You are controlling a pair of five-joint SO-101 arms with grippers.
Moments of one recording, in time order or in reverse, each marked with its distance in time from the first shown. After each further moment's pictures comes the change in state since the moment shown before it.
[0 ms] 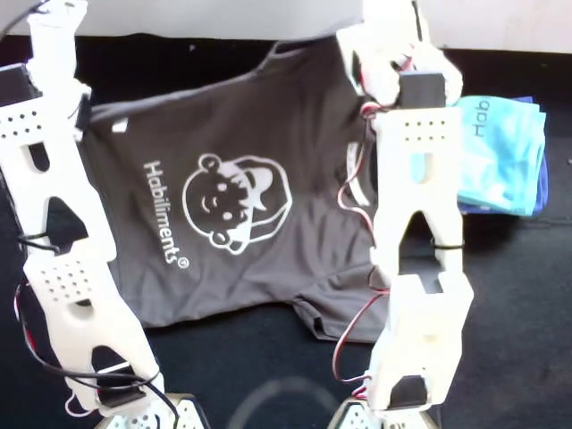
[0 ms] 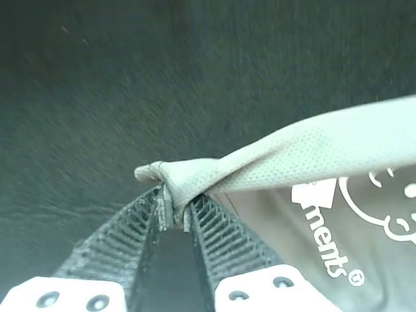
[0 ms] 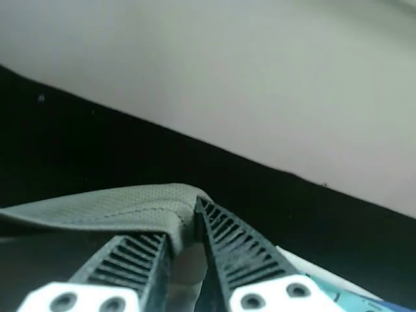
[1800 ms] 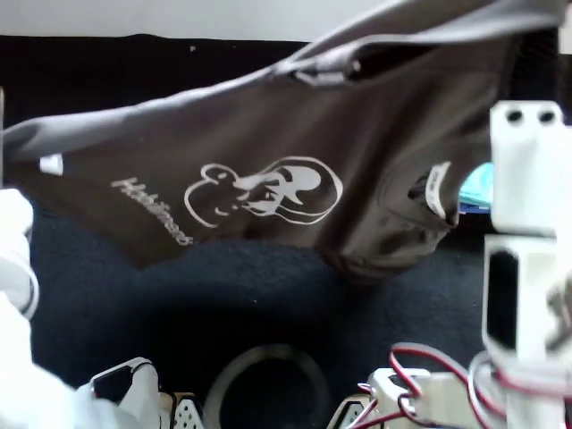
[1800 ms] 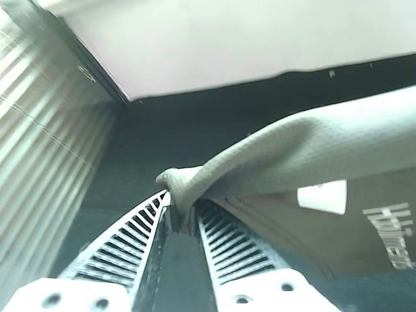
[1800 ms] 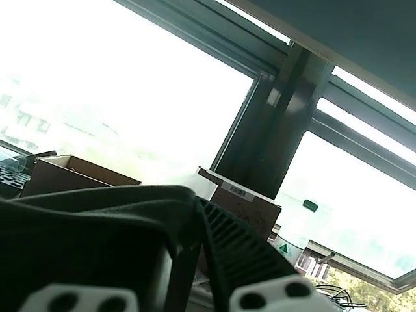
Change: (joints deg) left arm -6.3 -80.0 34.9 0.9 -0.2; right arm 6.2 -46.0 -17.1 6.3 11.9
